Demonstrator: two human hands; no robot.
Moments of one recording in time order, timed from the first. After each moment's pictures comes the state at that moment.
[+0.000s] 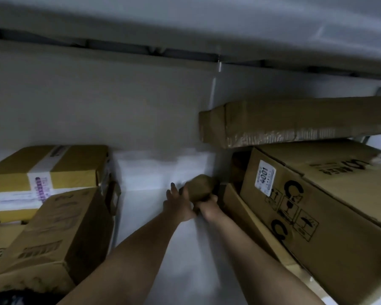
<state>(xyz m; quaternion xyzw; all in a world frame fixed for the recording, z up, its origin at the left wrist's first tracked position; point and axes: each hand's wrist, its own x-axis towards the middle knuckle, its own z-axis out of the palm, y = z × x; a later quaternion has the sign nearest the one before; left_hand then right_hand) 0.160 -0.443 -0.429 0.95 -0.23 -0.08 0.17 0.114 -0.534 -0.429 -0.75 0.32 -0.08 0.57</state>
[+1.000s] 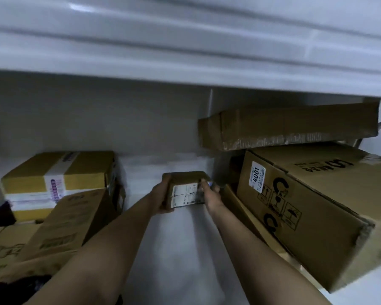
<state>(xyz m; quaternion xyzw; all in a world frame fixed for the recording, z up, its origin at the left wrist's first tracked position) 0.163 -0.386 -0.380 0.69 -0.02 -0.28 0.67 0.095 -0.529 -0.390 -0.66 0.27 -0.15 0.69</state>
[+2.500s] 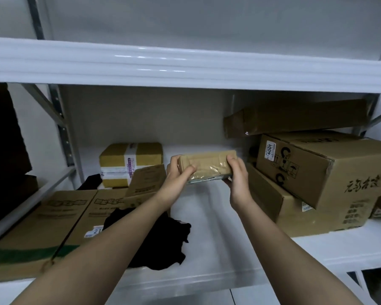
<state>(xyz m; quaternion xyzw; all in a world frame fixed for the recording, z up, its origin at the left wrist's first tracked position) -0.009 -0.235 -0.327 0.71 -0.26 0.00 0.66 -0.055 -0.397 -0.338 -0.58 0.05 -0.34 0.74</state>
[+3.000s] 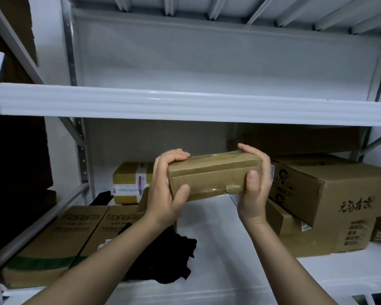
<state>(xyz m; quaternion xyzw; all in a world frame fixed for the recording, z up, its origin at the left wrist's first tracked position) -0.094 -0.172 -0.266 0.56 -0.48 0.36 0.57 -0.150 -0.339 -0.262 -0.60 -0.17 -0.60 0.50</state>
